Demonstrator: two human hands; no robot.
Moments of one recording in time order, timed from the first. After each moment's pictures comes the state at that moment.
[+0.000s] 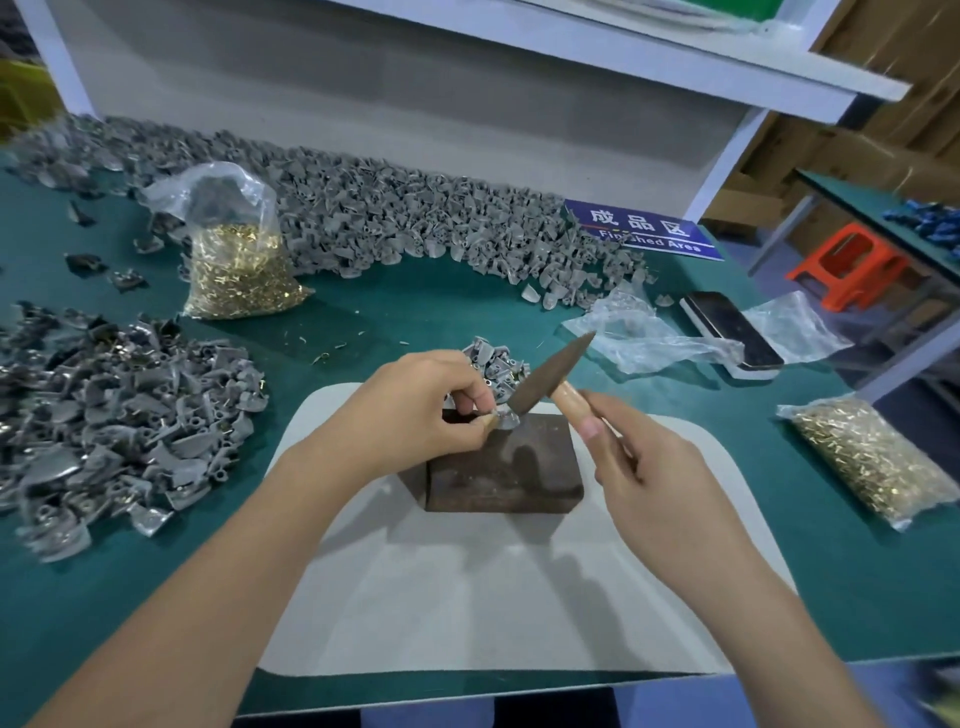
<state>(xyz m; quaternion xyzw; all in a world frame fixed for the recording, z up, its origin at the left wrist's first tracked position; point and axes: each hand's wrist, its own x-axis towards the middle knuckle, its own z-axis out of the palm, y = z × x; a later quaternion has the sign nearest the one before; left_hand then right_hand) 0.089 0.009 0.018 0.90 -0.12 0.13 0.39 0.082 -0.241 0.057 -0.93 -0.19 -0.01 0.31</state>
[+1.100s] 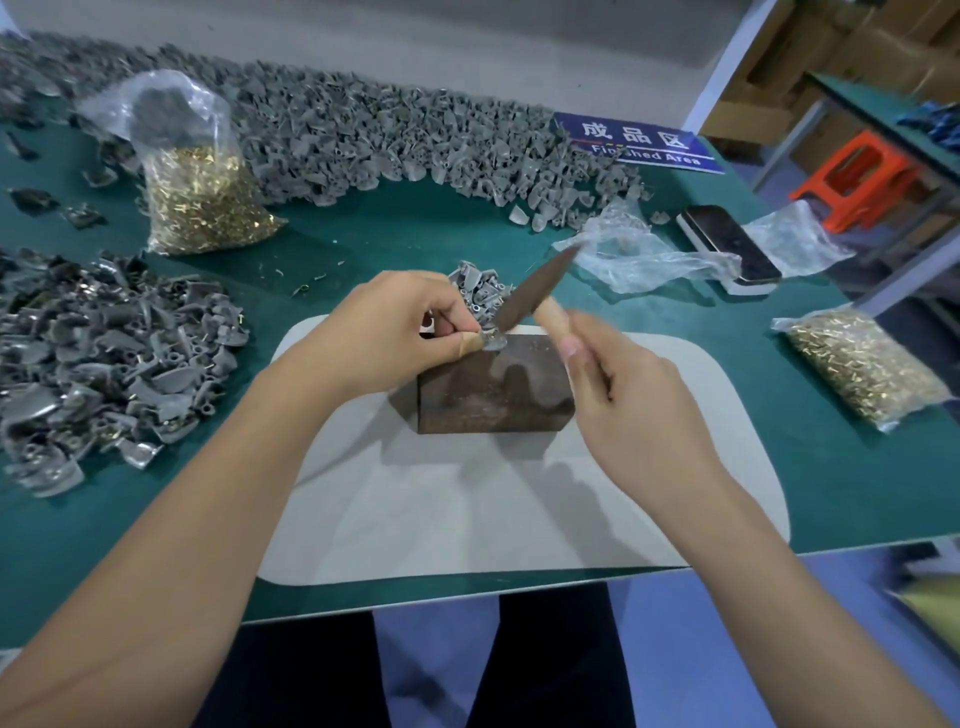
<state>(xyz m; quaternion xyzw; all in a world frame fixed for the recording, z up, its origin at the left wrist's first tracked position) 0.090 0.018 0.022 0.91 -0.13 0.09 0.38 0.075 -0.230 0.050 -0.94 -0.17 -0.06 0.29</state>
